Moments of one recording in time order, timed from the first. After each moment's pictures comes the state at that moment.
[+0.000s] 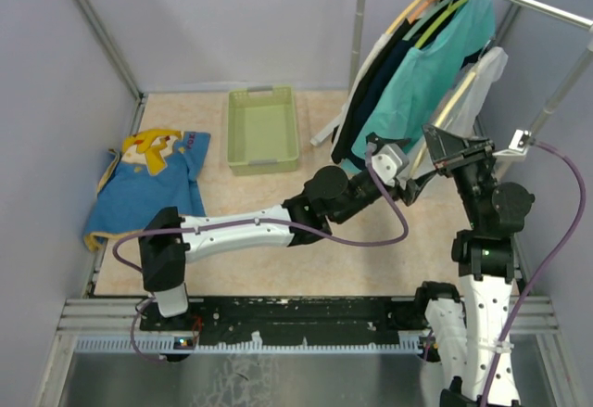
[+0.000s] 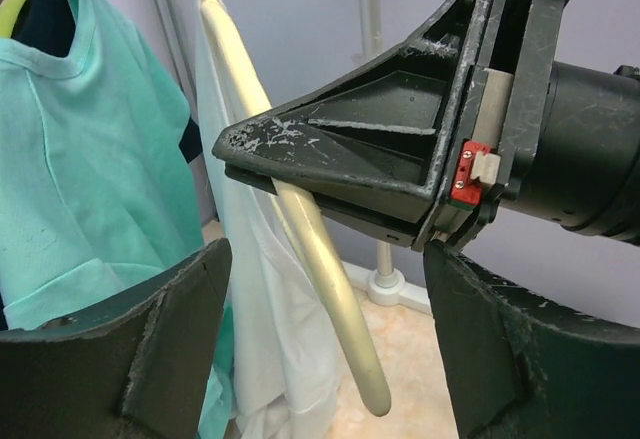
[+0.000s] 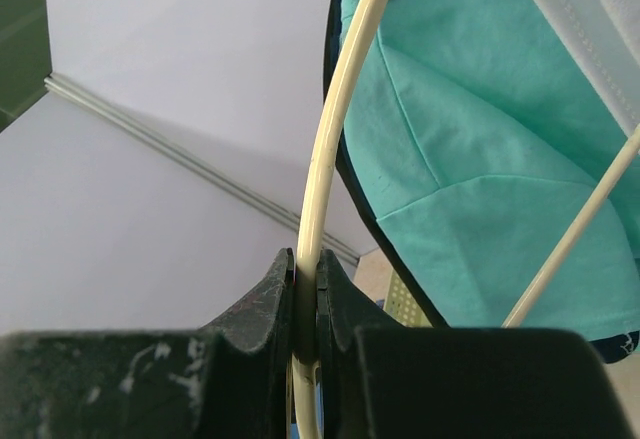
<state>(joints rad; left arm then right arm) -1.28 1.78 1.47 0.66 -0.23 0.16 -0.11 0.56 0.78 0.08 -0.36 1.11</state>
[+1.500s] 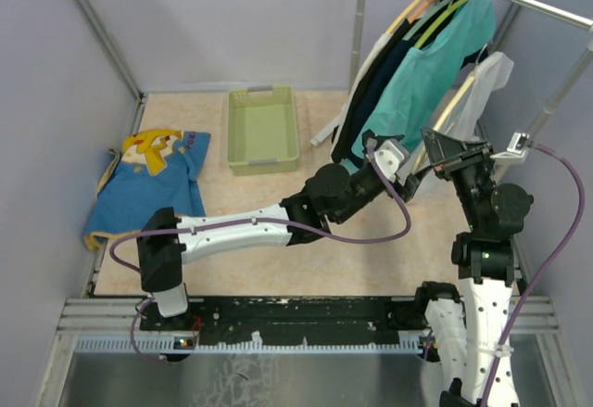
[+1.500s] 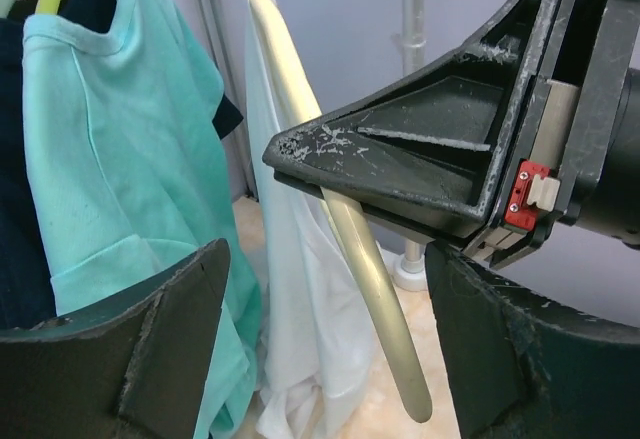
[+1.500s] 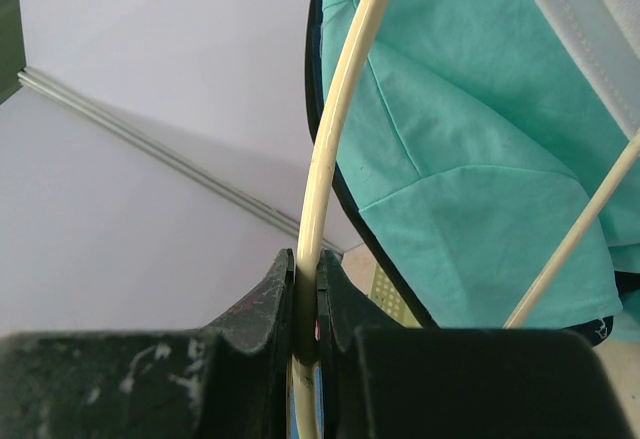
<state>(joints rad) -1.28 1.78 1.49 0.57 -0.32 0.17 -0.11 0.55 0.78 0.03 -0.33 1.07</state>
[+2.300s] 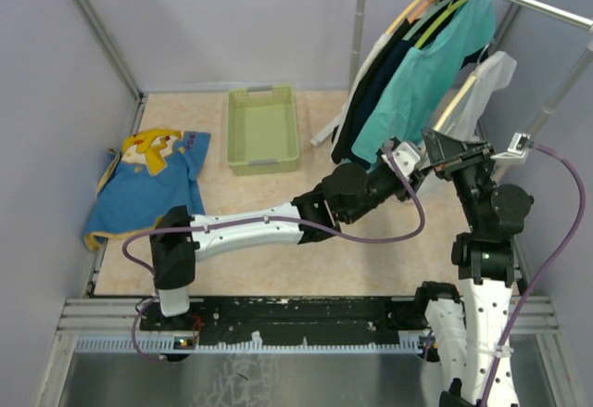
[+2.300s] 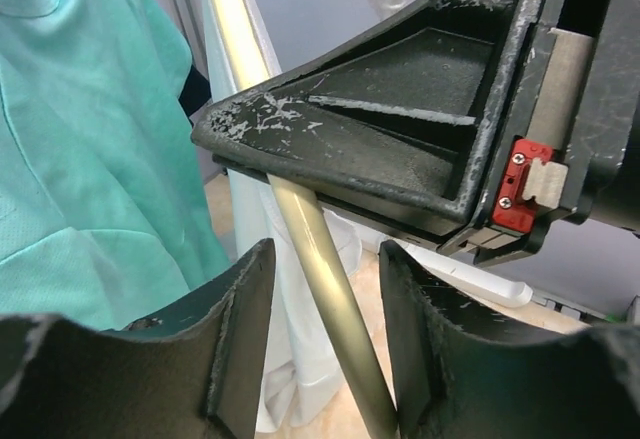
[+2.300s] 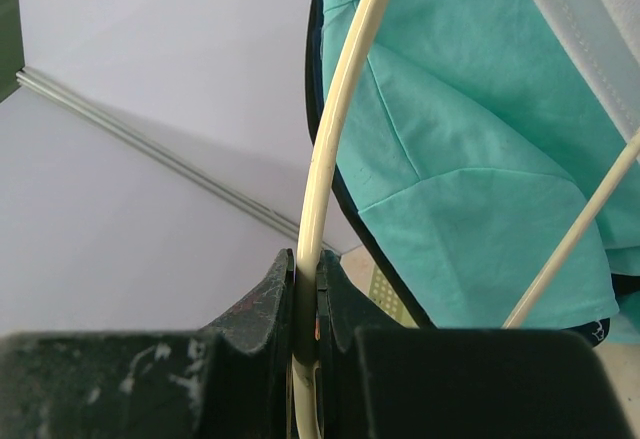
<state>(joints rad) -1.28 1.86 1.59 0.48 -0.31 0.15 -0.11 0.54 0.78 0.03 -0.33 1.06</state>
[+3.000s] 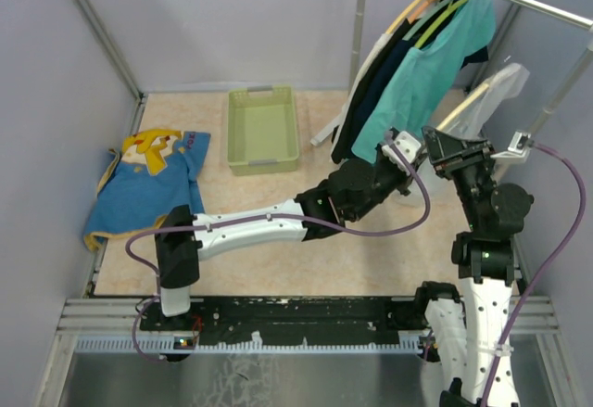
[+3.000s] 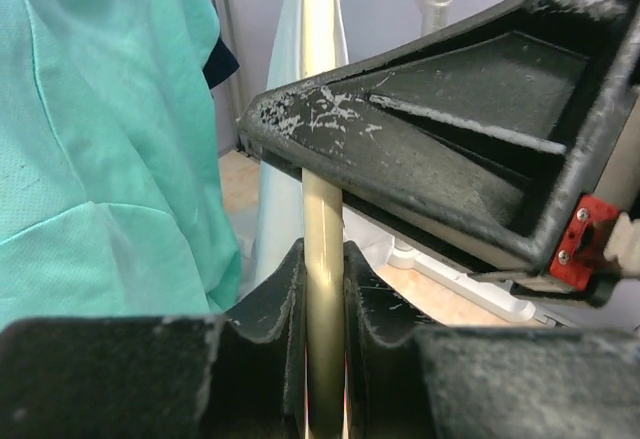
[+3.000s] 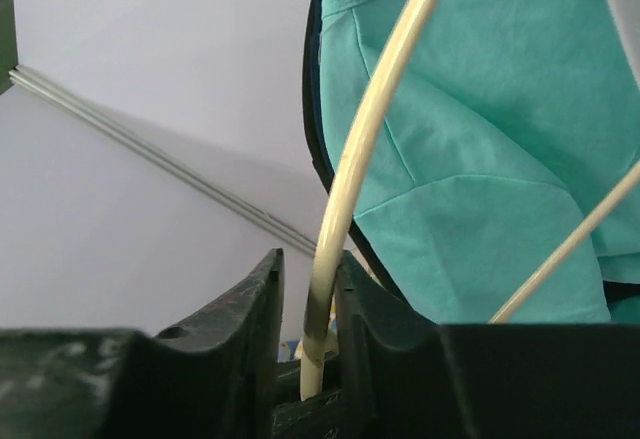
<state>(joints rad) -1.28 1.89 1.67 0.41 -0.40 0.06 -0.11 0.55 0.78 0.04 -0.31 1.05</state>
